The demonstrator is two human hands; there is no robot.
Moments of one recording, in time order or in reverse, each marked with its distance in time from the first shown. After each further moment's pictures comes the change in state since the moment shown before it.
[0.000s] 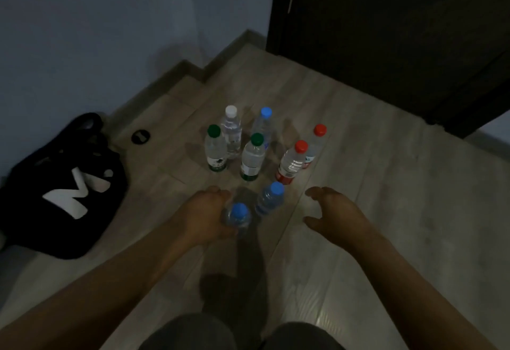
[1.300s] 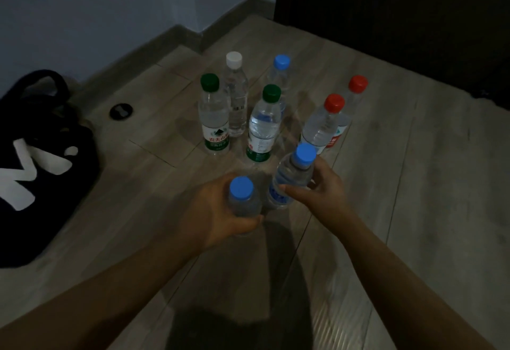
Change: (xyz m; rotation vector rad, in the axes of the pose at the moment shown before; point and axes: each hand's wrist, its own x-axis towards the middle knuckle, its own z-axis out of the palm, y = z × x) left_hand 0.086 -0.068 0.134 -0.637 0.272 0.210; right_hand 0.105 0.012 0.147 0.898 0.279 -0.143
